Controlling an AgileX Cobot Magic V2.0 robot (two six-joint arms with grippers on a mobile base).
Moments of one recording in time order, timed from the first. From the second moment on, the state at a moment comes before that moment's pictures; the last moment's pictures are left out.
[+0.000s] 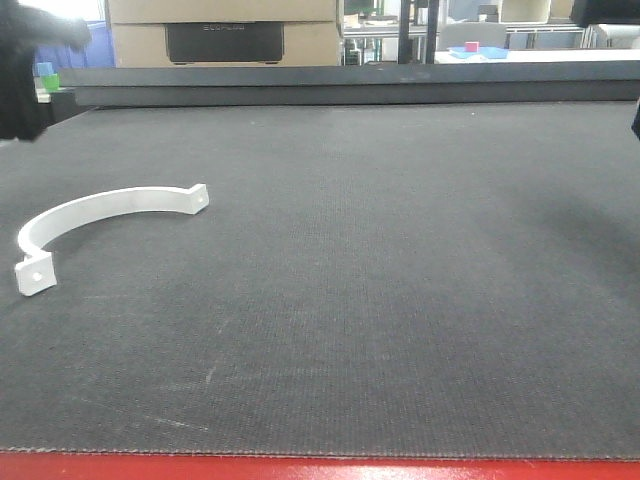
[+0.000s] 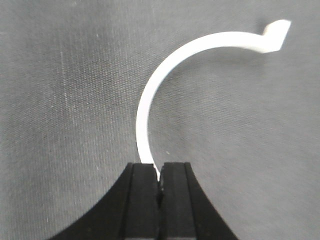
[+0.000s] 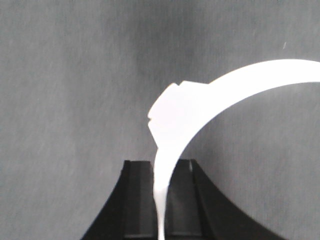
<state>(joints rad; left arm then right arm) -0.17 1.72 -1.44 0.10 1.01 -0.08 0.05 1.53 -1.29 0.05 1.13 0.23</state>
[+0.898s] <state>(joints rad) -0.10 1.91 -1.47 0.07 0.98 -0.06 0.05 1.50 -1.29 0.08 1.14 0.21</state>
